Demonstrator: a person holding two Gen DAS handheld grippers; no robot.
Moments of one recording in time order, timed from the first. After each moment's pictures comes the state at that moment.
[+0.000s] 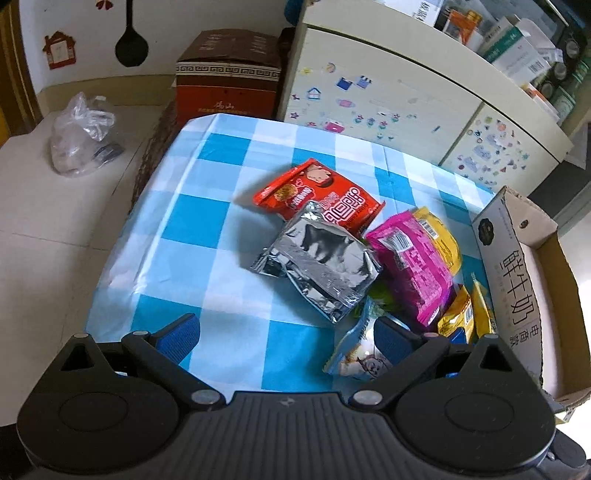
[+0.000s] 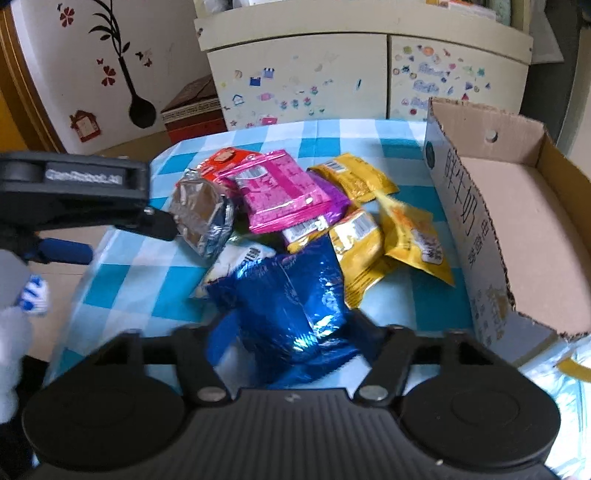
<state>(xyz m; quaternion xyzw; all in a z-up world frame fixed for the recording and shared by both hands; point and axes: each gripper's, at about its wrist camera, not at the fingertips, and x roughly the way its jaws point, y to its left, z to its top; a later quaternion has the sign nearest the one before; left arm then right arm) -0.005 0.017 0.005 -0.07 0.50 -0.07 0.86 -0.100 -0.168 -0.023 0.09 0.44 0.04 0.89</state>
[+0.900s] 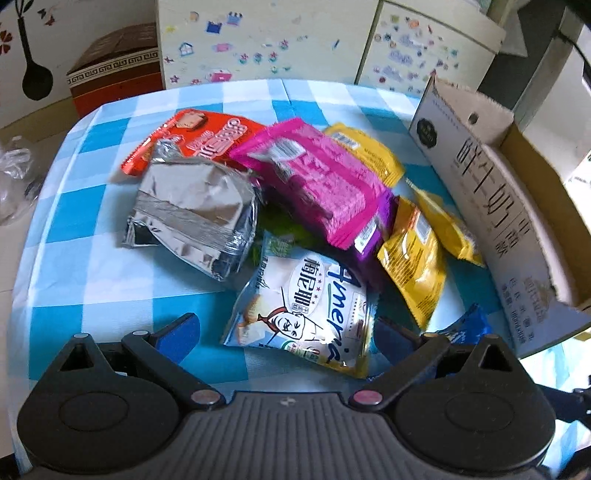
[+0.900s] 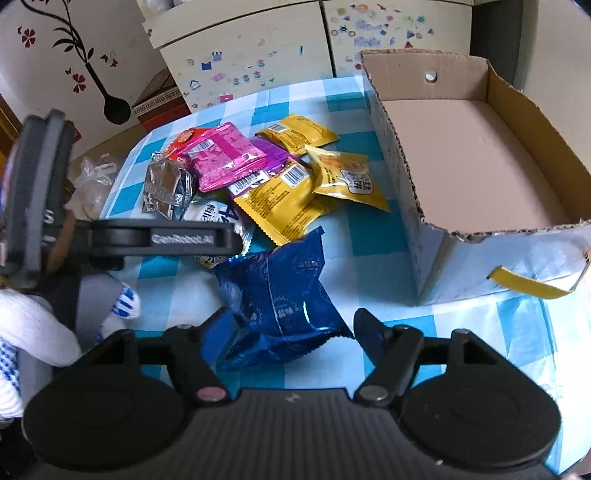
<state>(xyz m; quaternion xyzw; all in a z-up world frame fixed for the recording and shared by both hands) -0.015 -0.058 -0.048 0.04 0.51 -0.17 0.84 -0.136 -0.211 -0.015 0.14 0.48 0.00 0.87</state>
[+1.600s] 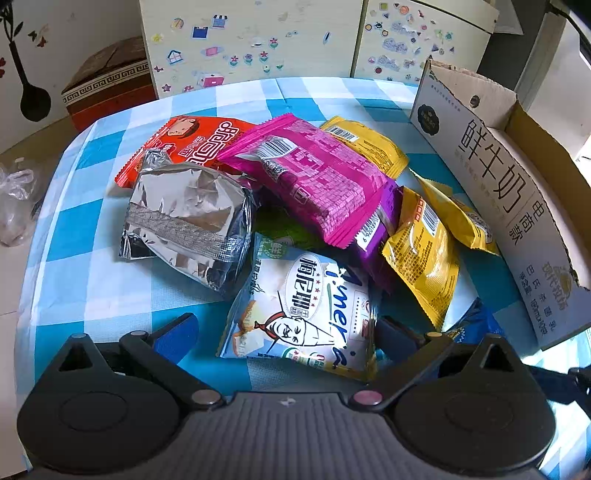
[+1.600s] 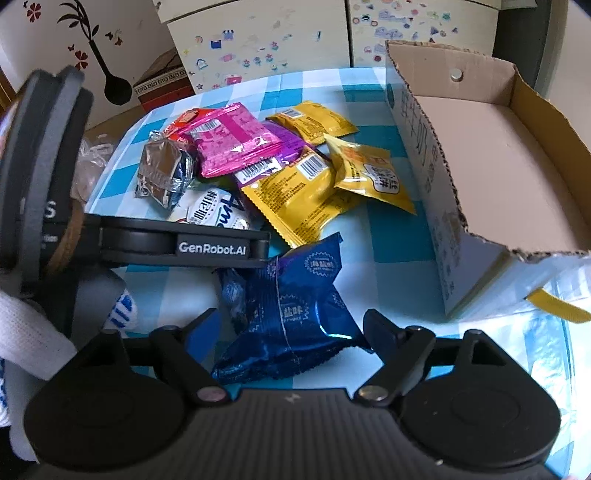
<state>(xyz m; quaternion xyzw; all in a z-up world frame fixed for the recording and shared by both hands) -0.014 -0.068 -0.054 0.08 0.50 -0.16 0.85 -0.112 -0.189 -0.035 0.10 0.49 0.00 0.87</state>
